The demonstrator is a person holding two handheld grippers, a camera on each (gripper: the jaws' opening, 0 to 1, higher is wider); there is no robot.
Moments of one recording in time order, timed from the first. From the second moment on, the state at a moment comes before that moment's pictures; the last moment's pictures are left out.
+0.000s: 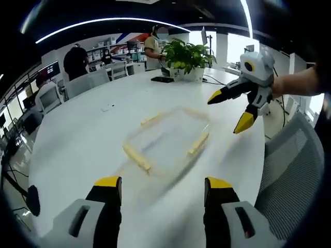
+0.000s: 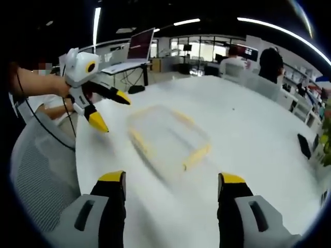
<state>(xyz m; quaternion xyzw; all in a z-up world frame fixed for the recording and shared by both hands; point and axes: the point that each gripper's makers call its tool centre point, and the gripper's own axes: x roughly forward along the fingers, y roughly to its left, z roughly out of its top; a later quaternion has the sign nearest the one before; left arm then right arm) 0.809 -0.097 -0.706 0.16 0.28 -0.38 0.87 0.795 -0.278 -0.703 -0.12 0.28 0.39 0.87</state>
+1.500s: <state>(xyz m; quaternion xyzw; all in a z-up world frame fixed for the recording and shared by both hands) 0.736 -0.072 -0.676 0.11 0.24 -0.35 0.90 0.723 -0.314 -0.678 -0.09 0.24 0.35 0.90</state>
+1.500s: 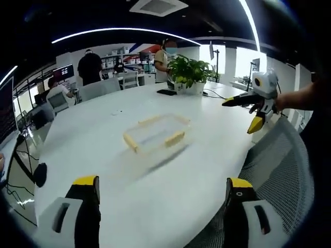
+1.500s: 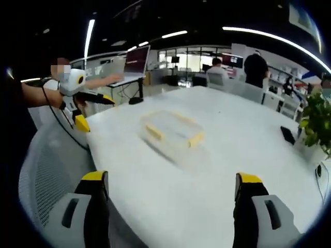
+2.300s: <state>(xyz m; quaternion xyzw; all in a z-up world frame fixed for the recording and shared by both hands) 0.735 -0.071 -0.681 0.11 0.24 -0.35 0.90 0.719 -0.315 -0.678 -0.10 0.24 0.36 0.90</state>
